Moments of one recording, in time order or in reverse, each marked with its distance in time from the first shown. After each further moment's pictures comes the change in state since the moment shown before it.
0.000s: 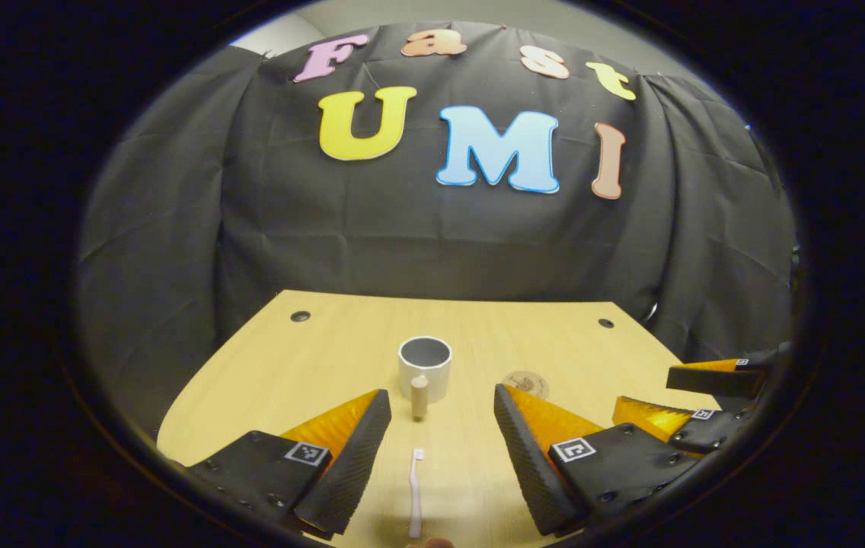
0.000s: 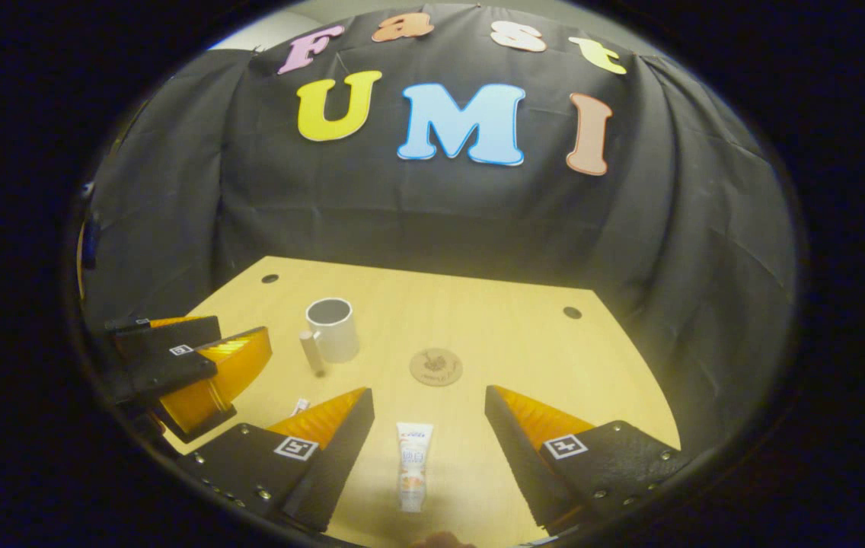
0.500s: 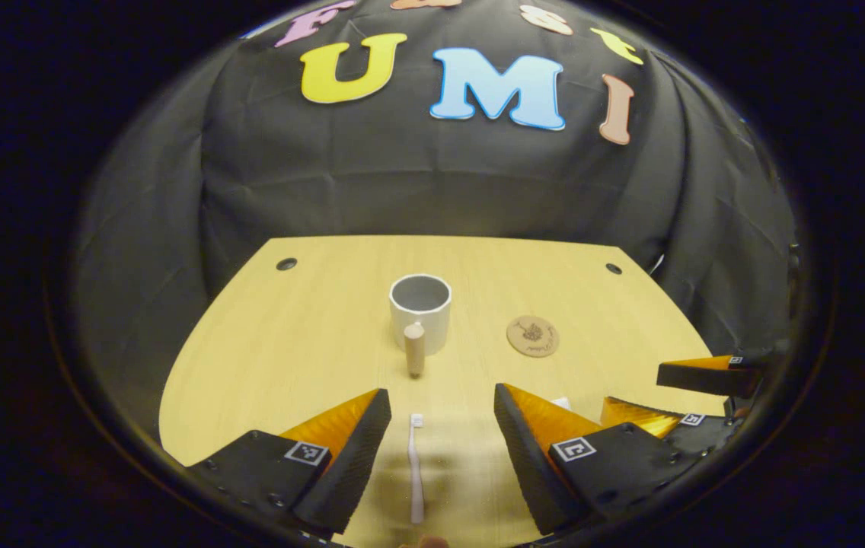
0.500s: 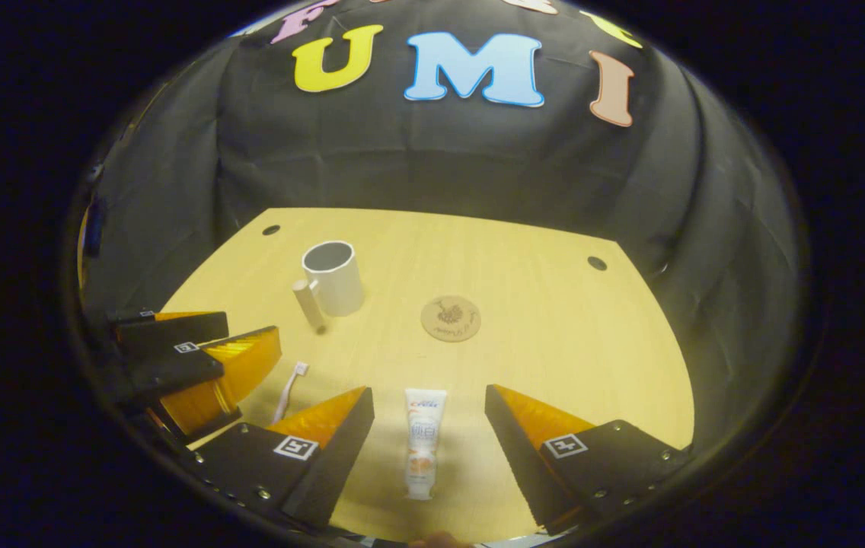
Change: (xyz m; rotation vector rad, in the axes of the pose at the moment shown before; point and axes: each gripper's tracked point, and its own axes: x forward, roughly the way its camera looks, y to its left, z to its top) left arm 0.038 0.003 -0.060 -0.005 0.262 -0.002; right arm 0.033 0.005 -0.037 0.008 0.230 0.050
